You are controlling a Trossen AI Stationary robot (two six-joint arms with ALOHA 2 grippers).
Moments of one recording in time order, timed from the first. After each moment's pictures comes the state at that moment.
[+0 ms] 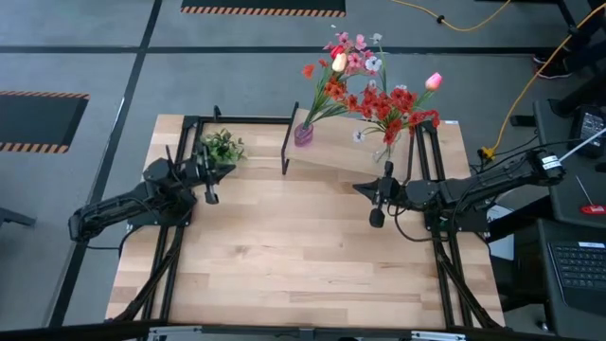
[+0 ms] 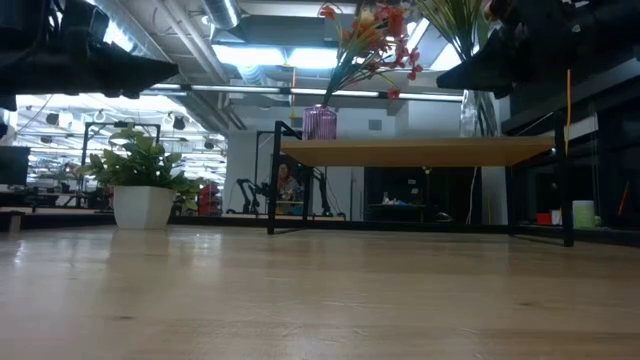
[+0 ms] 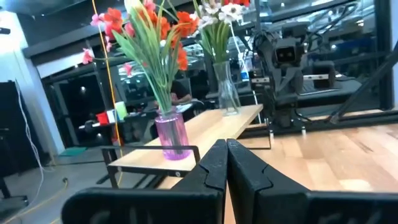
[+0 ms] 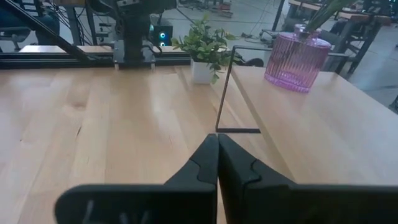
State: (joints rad) left arm 0.43 0.01 0.01 0.19 0.17 0.15; right arm 0.22 0.91 0.39 0.27 0.52 0.05
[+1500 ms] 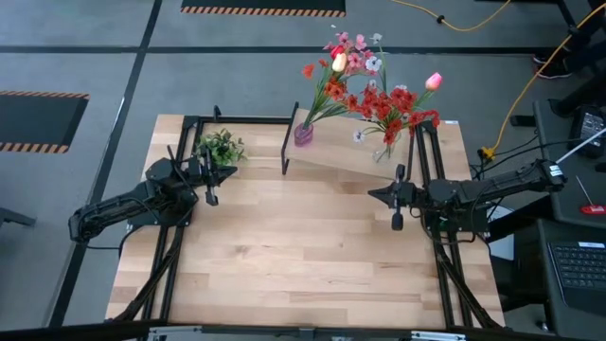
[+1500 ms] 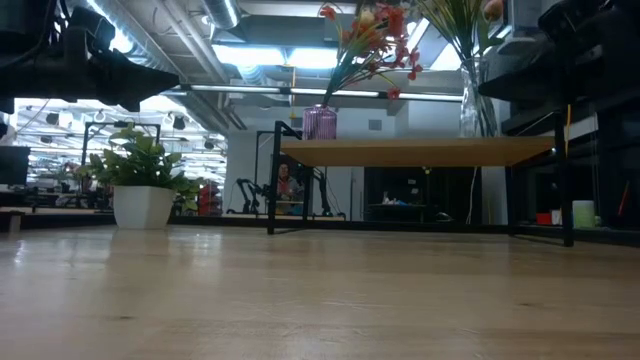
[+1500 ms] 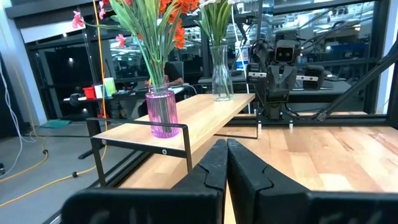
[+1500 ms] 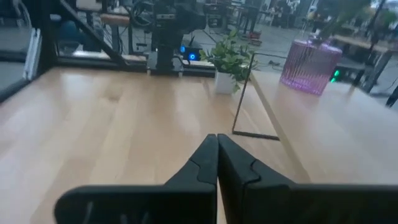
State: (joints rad) left arm 0.43 0.01 0.01 0.12 0.18 0.05; right arm 0.21 0.52 0.16 0.24 0.36 -0.08
